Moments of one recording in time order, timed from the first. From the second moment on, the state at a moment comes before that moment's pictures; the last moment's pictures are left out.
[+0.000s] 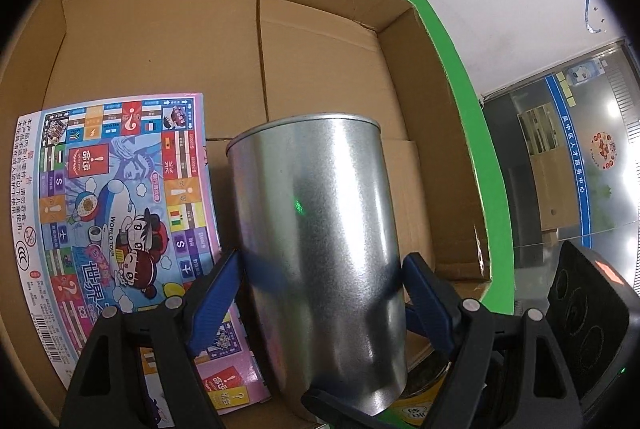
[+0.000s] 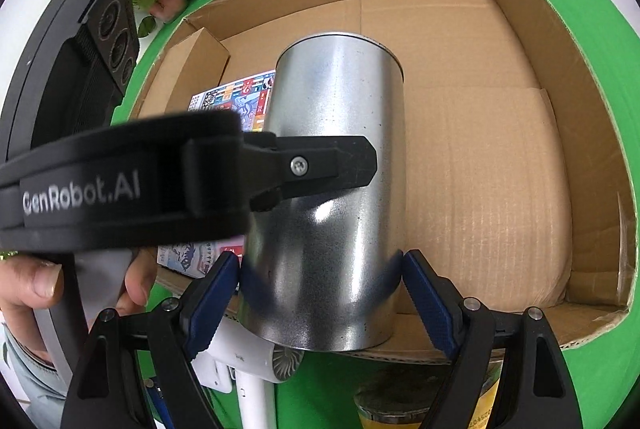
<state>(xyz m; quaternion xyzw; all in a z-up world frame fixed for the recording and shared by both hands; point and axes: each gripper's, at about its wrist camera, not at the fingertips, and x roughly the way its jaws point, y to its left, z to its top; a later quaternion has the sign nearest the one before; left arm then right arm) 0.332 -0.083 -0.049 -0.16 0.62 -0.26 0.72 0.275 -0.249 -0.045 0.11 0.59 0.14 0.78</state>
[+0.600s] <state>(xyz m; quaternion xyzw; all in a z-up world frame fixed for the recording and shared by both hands) 0.273 -0.051 0.027 -0.12 0.49 -0.25 0.83 0.257 -0.250 -0.034 0.11 0.57 0.17 0.80</state>
